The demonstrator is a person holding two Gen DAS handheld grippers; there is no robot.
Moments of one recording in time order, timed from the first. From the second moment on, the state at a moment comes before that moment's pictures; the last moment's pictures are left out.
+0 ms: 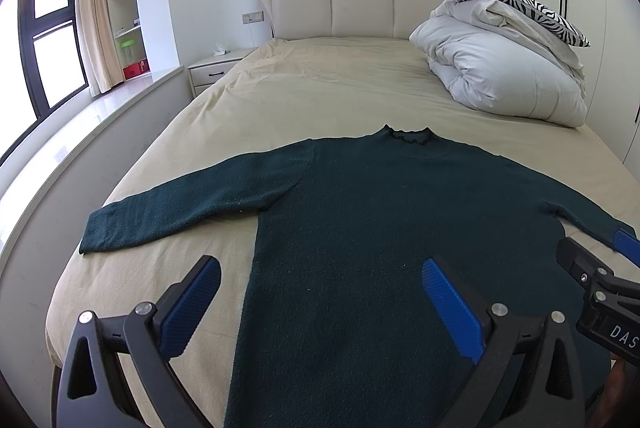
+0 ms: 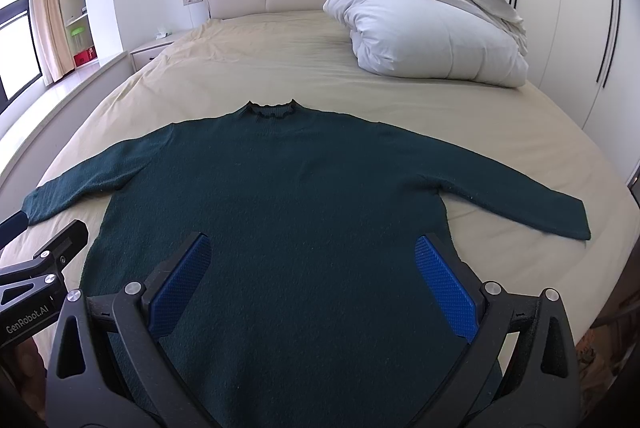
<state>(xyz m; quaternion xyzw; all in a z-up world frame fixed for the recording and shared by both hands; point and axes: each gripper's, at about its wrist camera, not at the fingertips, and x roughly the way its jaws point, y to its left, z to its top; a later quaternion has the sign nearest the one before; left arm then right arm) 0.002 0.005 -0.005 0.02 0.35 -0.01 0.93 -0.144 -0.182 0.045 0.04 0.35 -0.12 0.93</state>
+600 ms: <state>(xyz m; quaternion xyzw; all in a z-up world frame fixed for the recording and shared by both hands) 0.002 0.005 -0.005 0.02 0.35 -0.01 0.93 -0.143 -0.182 0.044 0.04 0.35 -0.12 0.93</state>
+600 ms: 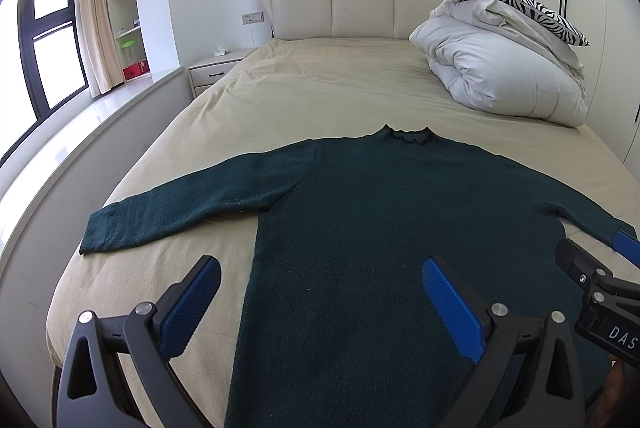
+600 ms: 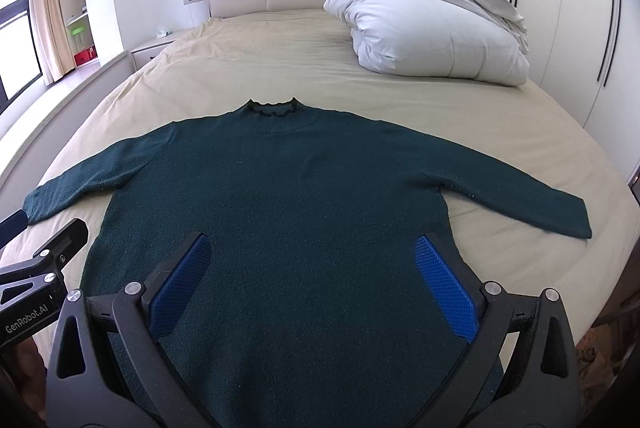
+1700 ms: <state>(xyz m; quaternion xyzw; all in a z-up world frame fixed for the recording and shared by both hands) 0.001 0.006 -0.005 0.02 0.35 -0.01 0.94 -0.143 -0.172 0.033 0.04 0.36 -0.12 0.92</state>
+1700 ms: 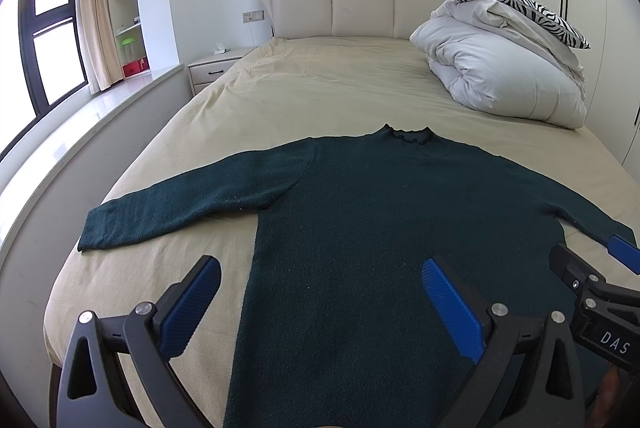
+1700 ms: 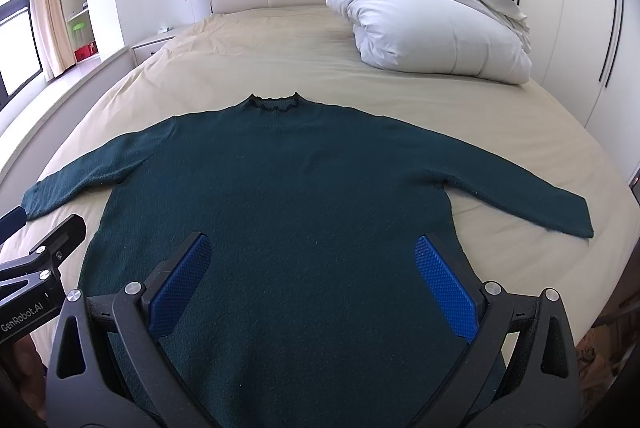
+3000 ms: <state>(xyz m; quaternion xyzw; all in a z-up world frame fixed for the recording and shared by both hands) -0.005 0.323 -0.076 -0.43 0.30 0.11 0.85 -0.096 -0.150 0.047 0.10 0.33 -0.03 0.94</state>
